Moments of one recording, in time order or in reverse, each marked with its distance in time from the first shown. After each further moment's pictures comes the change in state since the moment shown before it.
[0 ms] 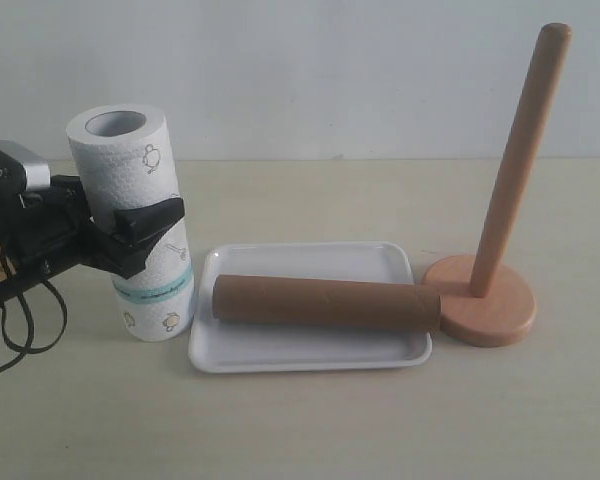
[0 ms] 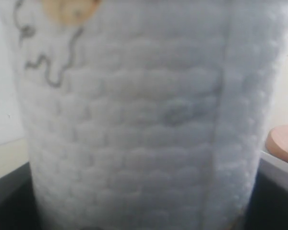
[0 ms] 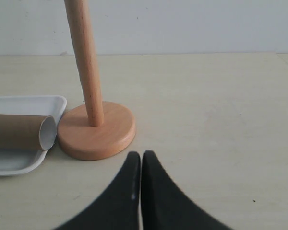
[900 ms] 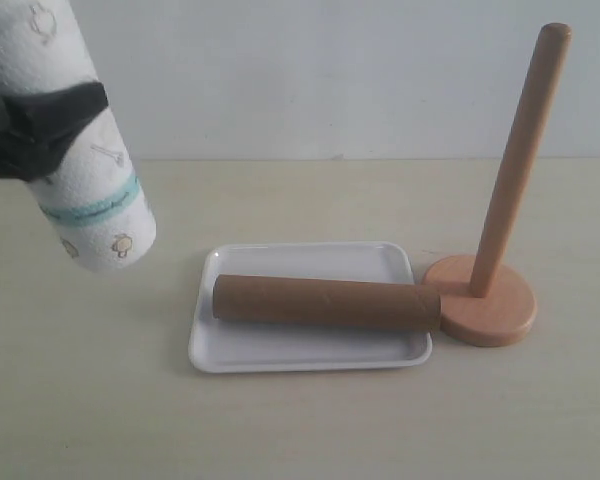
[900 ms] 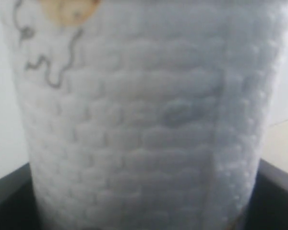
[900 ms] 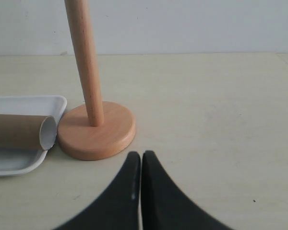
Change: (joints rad) left arm 0.060 -0.522 0.065 0.048 0.221 -0.263; right arm 0.000 0.000 0.000 0.000 0.000 0.000
